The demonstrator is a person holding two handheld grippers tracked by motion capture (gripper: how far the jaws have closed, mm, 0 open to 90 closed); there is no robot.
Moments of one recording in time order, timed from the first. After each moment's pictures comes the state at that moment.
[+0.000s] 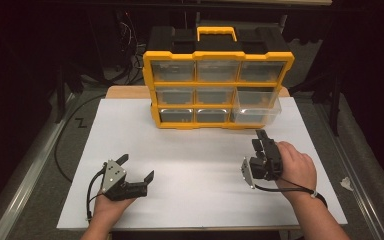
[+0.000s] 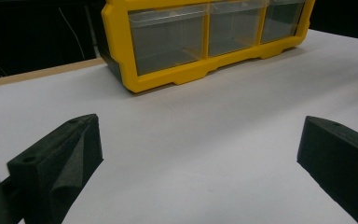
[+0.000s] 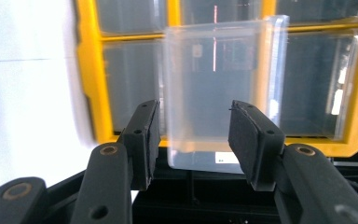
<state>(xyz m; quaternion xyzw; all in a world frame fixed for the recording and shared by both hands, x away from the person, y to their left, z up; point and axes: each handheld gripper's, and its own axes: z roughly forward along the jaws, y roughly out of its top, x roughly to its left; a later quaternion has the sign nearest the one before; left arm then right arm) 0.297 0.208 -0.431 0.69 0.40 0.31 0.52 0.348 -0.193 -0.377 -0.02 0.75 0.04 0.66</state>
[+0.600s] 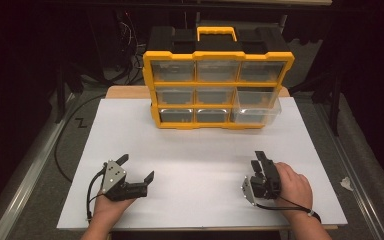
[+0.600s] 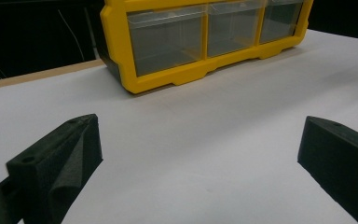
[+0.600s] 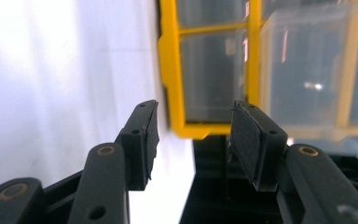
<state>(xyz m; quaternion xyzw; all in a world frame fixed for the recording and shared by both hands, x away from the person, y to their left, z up) 0.296 0.208 -0.431 0.69 0.39 0.32 0.52 0.326 -0.207 -0.435 -0.01 0.78 0.05 0.62</state>
